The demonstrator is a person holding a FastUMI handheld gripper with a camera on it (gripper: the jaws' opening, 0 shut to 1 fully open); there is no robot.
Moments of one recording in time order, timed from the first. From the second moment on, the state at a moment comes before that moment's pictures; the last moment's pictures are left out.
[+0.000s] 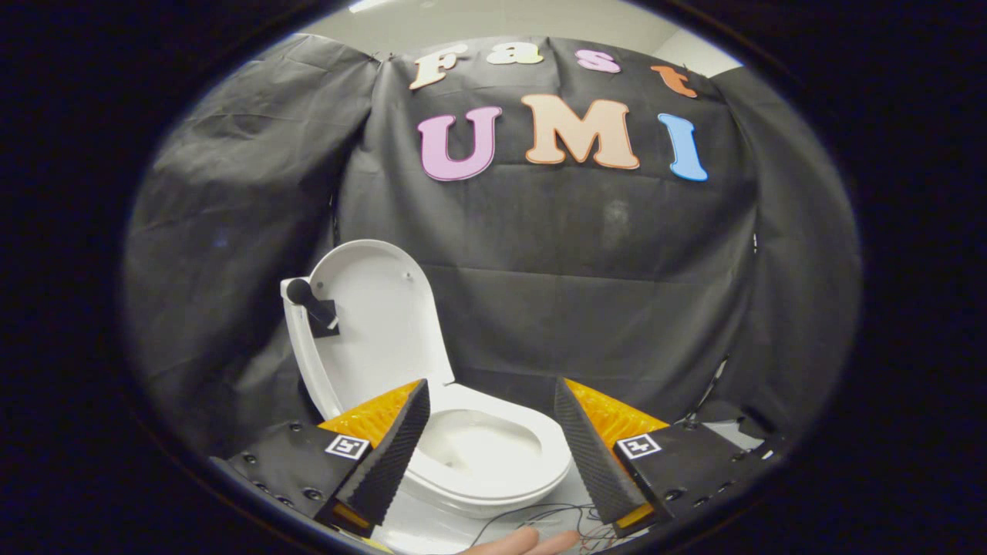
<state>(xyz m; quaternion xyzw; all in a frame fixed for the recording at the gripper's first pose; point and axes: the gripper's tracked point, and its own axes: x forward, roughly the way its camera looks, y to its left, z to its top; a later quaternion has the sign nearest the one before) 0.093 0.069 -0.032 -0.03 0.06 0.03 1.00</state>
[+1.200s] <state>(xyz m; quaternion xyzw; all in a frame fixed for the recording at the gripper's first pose) 0.142 0.061 -0.123 0.09 0.09 -0.10 0.99</state>
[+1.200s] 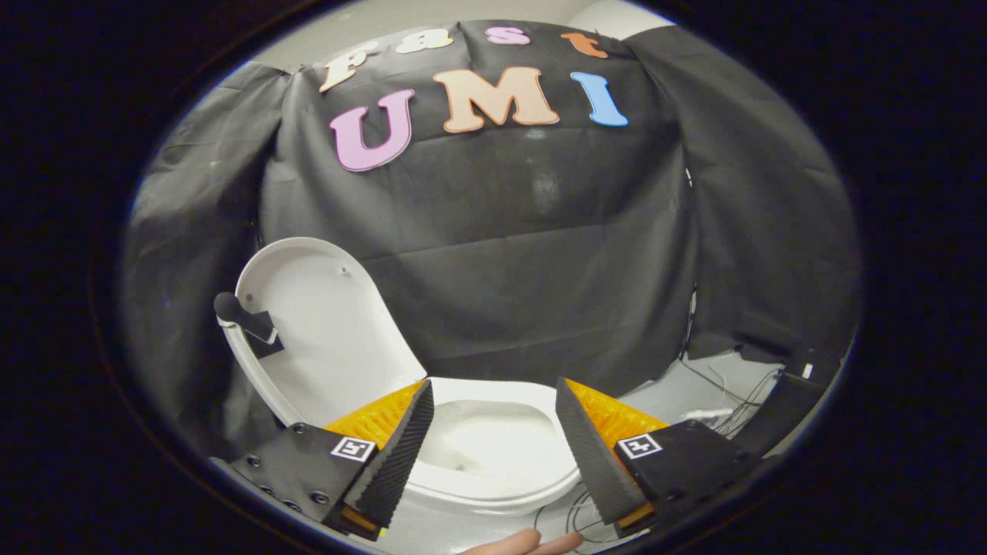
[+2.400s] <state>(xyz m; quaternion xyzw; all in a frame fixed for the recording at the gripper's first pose) 0.149 0.075 -0.255 0.60 0.02 -0.13 0.79</state>
